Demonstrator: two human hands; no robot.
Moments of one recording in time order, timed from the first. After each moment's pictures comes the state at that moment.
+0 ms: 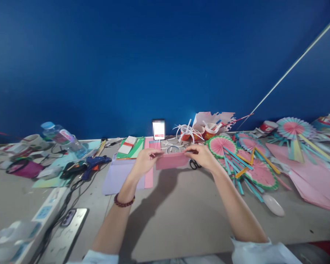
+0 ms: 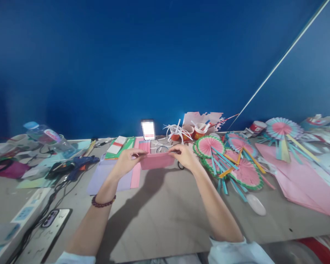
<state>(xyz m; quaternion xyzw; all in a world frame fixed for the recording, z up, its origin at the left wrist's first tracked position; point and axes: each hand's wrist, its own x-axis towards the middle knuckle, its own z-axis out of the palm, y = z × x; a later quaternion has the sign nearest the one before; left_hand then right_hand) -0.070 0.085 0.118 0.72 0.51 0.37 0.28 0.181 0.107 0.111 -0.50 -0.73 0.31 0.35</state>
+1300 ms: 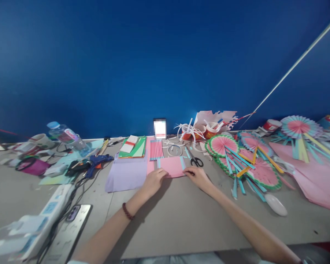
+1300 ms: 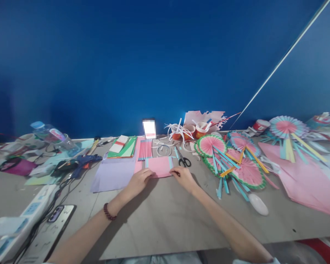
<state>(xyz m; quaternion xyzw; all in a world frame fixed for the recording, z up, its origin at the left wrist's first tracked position) -0.058 0.043 0.014 0.84 0.46 0.22 0.17 0.187 0.067 -0.002 -0.46 -0.79 0.24 0.31</state>
